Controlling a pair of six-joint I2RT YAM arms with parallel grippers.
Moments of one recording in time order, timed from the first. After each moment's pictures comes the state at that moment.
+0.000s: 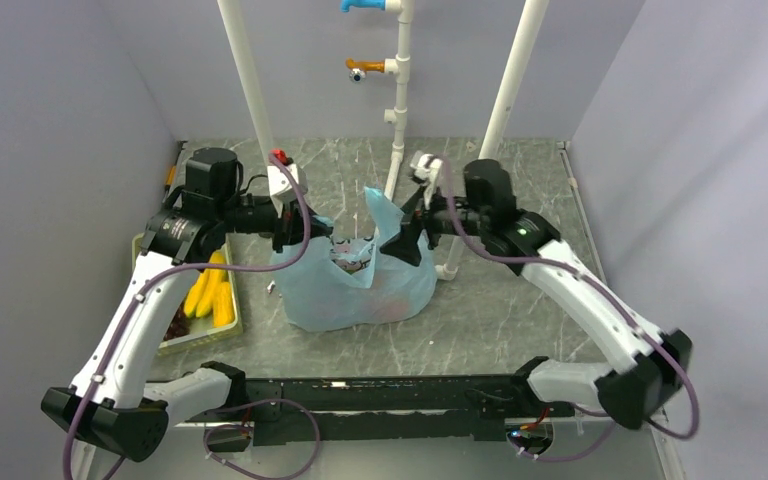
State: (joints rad) left arm -0.32 1.11 1.34 -0.75 0.99 0.45; right arm 0.59 1.28 1.20 -0.41 -0.63 -0.10
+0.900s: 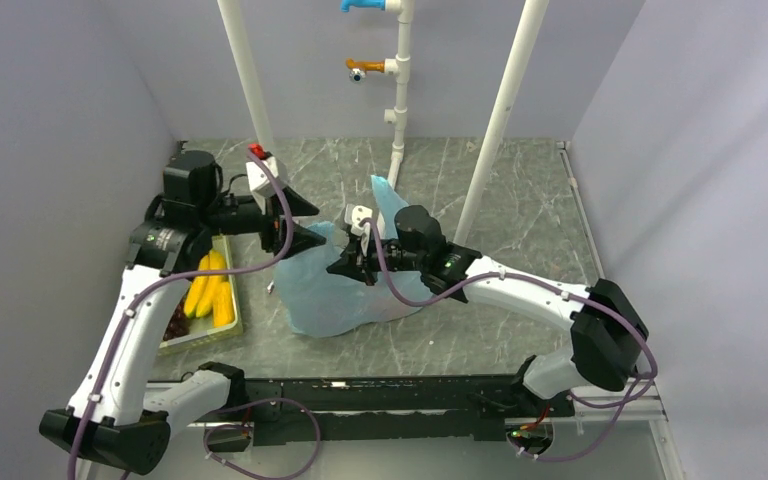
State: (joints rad) left arm -0.27 1.05 1.29 -0.59 1.04 0.23; right arm 0.90 1.44 0.99 0.23 -0.57 -0.09
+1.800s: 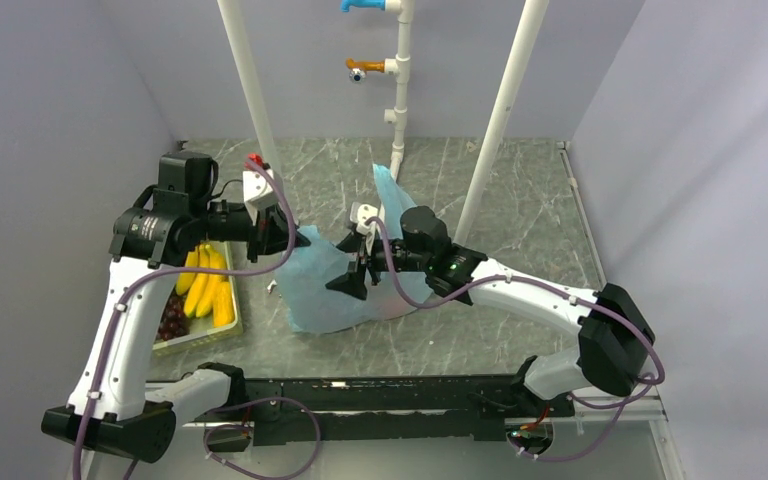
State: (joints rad) left arm -0.20 1.10 1.47 -1.09 1.08 0.63; right arm 0.90 1.40 0.96 0.24 -0.56 -0.07
